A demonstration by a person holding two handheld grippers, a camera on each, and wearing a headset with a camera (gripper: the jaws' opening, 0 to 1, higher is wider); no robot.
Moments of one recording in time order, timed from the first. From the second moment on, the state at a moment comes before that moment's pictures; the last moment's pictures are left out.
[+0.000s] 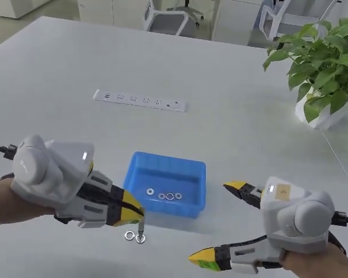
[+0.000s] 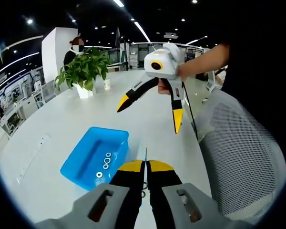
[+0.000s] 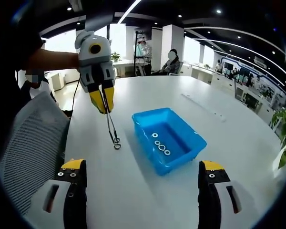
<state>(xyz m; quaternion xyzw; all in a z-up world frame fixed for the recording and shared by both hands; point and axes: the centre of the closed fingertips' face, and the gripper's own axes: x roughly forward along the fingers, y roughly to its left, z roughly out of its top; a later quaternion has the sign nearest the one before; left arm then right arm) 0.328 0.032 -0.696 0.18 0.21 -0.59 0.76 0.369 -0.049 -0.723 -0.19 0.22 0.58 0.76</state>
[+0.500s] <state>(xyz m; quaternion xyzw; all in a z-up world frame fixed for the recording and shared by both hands) 0.326 0.031 -0.705 0.18 0.21 -0.59 0.76 0.365 -0.052 -0.728 -0.20 0.23 0.58 0.76</state>
